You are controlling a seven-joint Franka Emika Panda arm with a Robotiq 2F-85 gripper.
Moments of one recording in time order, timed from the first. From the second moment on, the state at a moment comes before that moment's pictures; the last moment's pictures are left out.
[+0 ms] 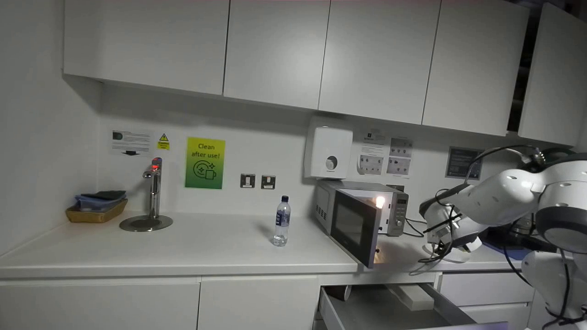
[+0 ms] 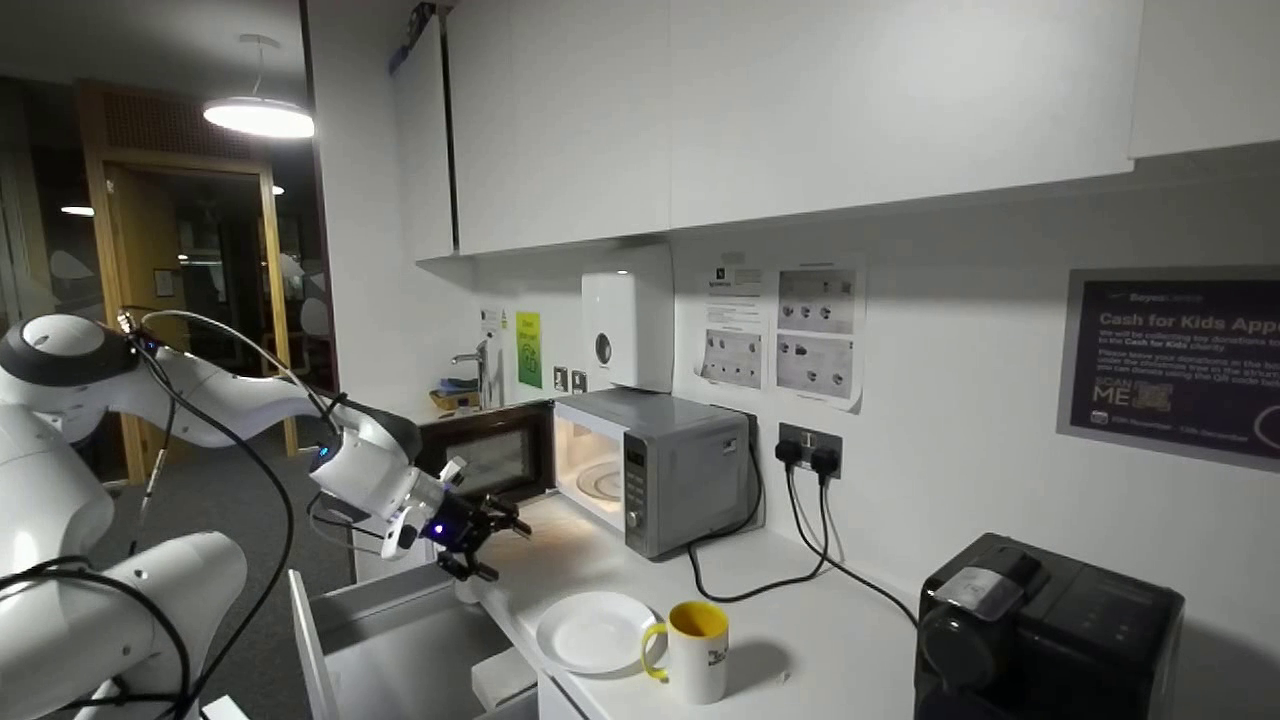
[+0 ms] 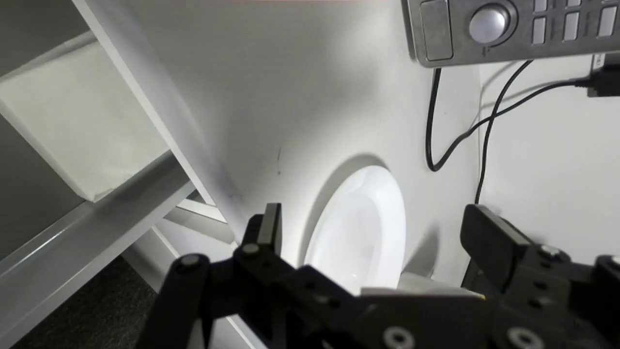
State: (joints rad) arm 1.92 0.79 -1.73 -2.72 2.03 3.05 0.69
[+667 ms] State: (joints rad) arm 2.01 0.70 -1.94 -2.75 1.47 3.03 1.04
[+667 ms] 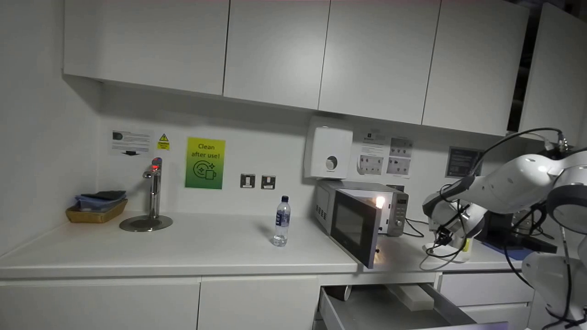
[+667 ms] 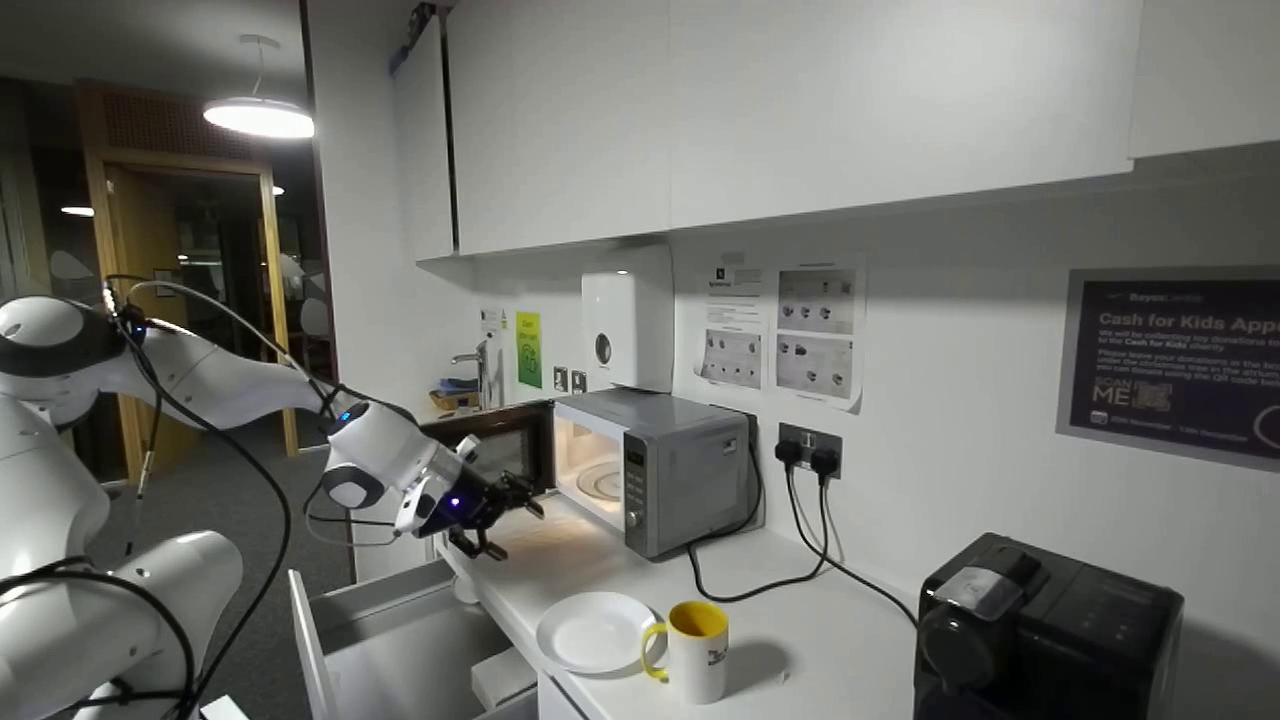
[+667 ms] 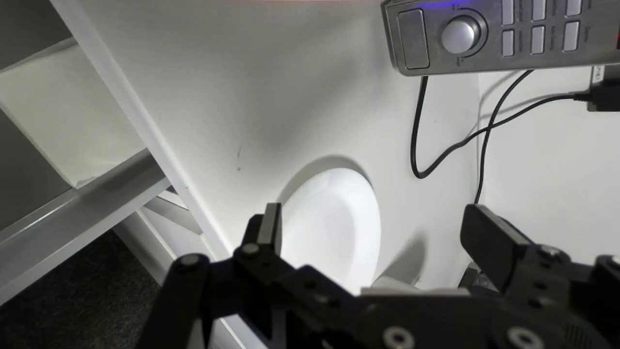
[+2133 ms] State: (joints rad) arm 1.96 1.22 -2.22 -2.71 1.06 2.40 0.80
